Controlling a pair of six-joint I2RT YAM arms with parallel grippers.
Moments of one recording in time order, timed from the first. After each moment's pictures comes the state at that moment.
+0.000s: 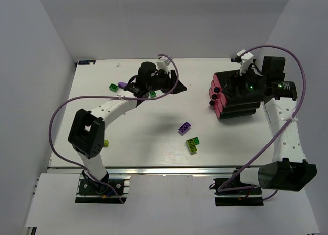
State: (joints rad) left arm -0.57 1.75 1.38 0.08 0.51 -0.52; right arm -0.04 1.28 1.46 -0.87 -0.61 -0.50
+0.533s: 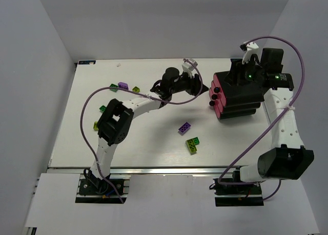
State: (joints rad) left arm -0.71 2.12 1.61 0.42 0.46 -0.36; right arm -0.04 1.40 1.55 -0.76 -0.53 -0.20
